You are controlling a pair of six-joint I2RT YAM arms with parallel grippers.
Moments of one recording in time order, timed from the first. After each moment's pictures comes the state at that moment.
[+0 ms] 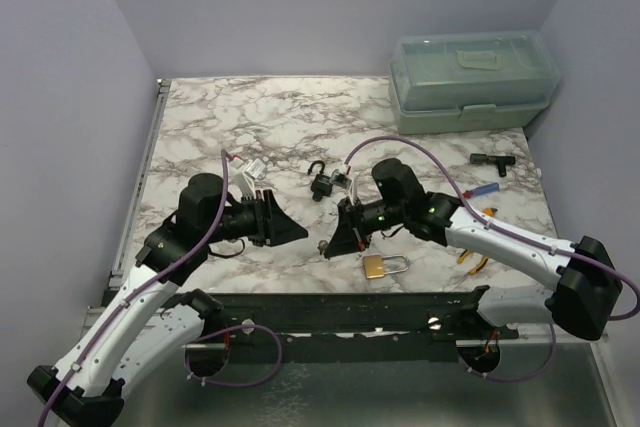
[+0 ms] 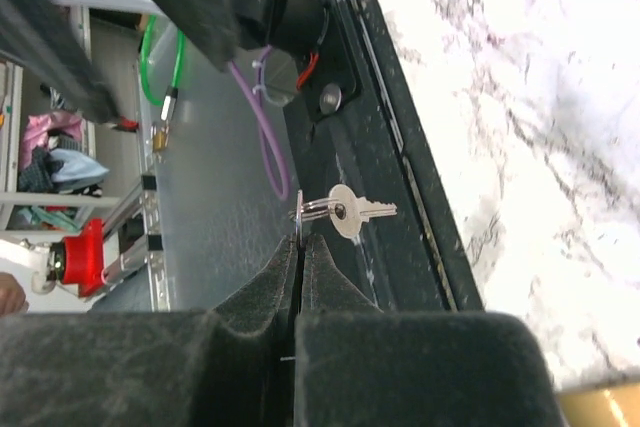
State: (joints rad) left arm -0.55 0.68 0.77 -0.52 0.58 -0.74; right arm 0.86 1.28 0.86 -0.12 -0.77 0.46
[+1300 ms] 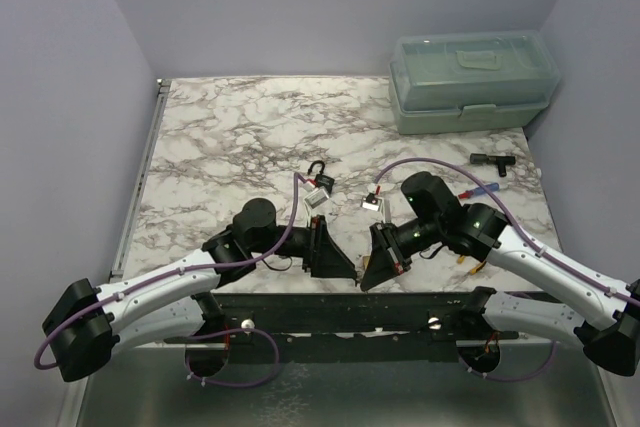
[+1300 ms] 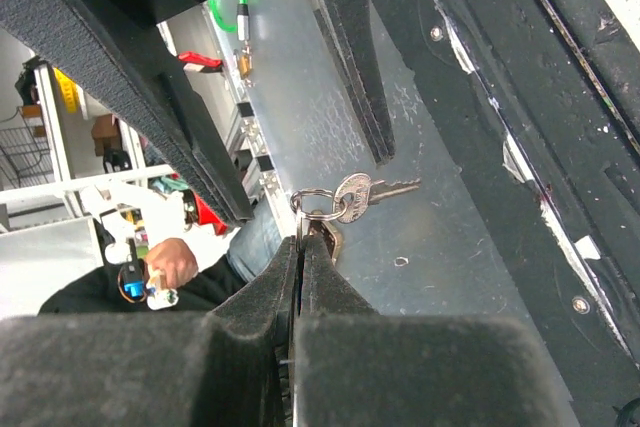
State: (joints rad) left arm -0.93 0.95 0.49 0.37 0.75 -0.92; right arm 0.86 1.00 0.88 -0.64 -0.85 0.66
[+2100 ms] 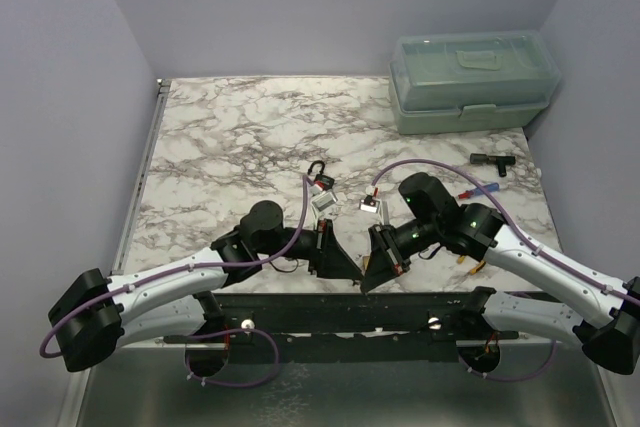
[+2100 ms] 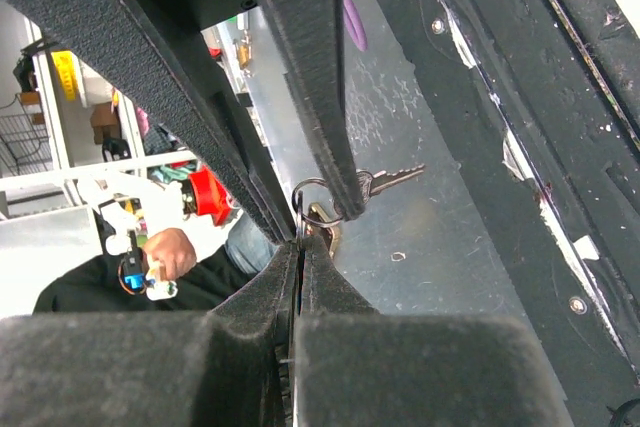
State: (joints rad) left arm -0.97 1.02 0.49 0.45 0.73 -0.93; right arm 0.86 1.01 0.86 -0.64 -0.87 0.64
